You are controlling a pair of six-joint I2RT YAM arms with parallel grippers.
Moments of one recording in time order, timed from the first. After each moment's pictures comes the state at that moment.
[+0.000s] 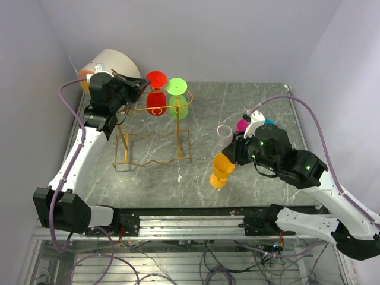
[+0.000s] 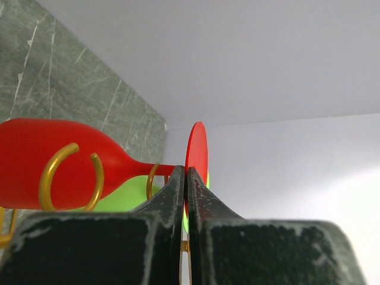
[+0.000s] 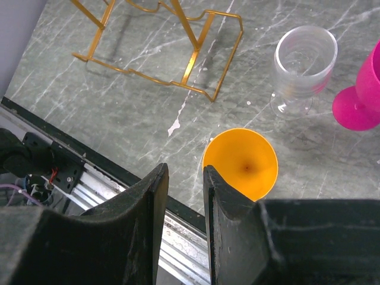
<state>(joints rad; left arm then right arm) -0.19 1.30 1.25 -0.08 0.17 -1.24 0.88 0.91 1.22 -0.83 0.20 0.46</state>
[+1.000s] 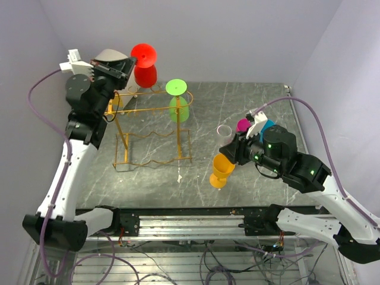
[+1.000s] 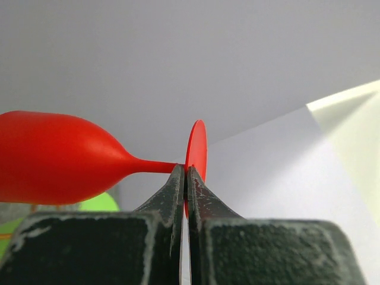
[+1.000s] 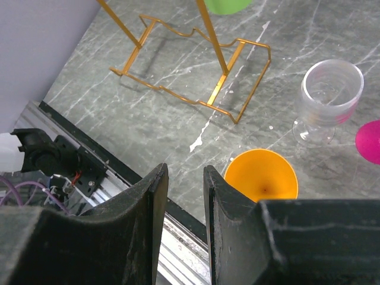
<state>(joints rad) -0.19 1.18 1.31 0.07 0.10 -1.21 0.88 0.86 1.18 -0.72 0.12 0.42</state>
